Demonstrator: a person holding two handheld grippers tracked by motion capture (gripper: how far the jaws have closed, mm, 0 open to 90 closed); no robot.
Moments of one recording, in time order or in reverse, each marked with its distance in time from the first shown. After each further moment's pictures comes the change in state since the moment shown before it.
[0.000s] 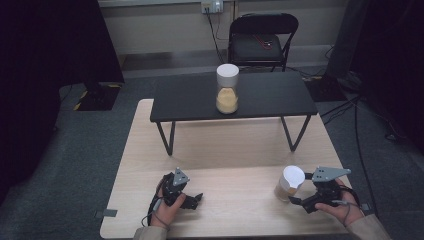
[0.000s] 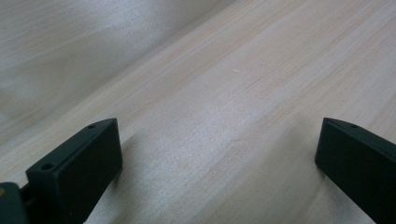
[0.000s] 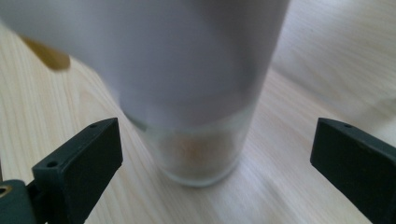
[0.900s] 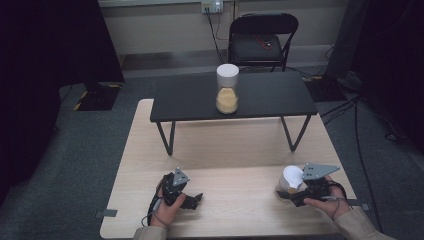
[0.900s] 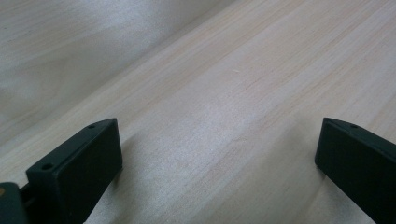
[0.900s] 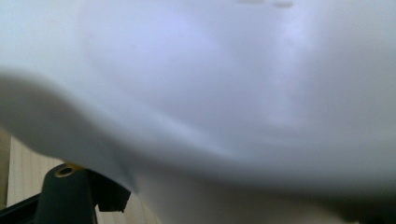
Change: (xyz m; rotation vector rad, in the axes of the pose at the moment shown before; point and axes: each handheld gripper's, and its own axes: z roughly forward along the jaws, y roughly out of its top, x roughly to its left) left arm 0.000 0.000 0.000 0.000 -0.001 0.001; right arm -0.005 0.005 0.021 -0.072 0.070 -0.078
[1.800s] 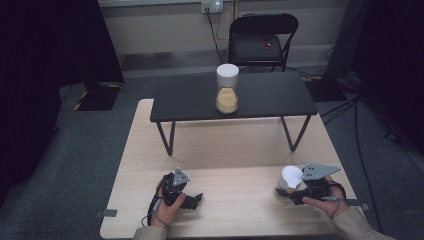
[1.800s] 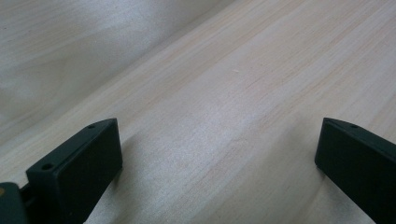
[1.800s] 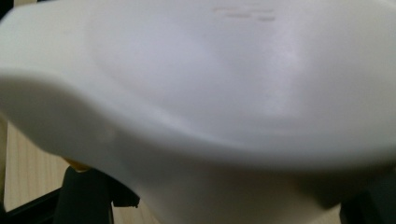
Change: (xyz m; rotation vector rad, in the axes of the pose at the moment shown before) left arm 0.000 0.000 0.000 0.000 0.000 0.000; right arm 0.007 0.002 0.000 -0.012 -0.028 0.001
